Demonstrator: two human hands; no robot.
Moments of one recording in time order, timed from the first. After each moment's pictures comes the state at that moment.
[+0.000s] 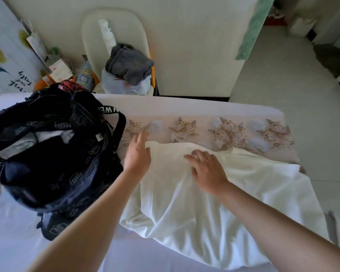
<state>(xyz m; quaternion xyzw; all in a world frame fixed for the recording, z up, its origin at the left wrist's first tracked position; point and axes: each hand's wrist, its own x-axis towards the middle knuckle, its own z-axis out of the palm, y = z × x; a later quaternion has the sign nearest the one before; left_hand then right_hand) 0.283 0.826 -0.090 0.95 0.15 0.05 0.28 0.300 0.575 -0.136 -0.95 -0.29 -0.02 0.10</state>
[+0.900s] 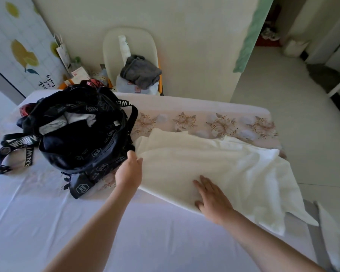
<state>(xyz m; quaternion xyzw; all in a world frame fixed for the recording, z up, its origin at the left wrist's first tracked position) 0.123 0.816 -0.060 0.93 0.28 -0.01 0.21 0.126 0.521 -0.140 -0.95 -0.26 0.14 0.10</state>
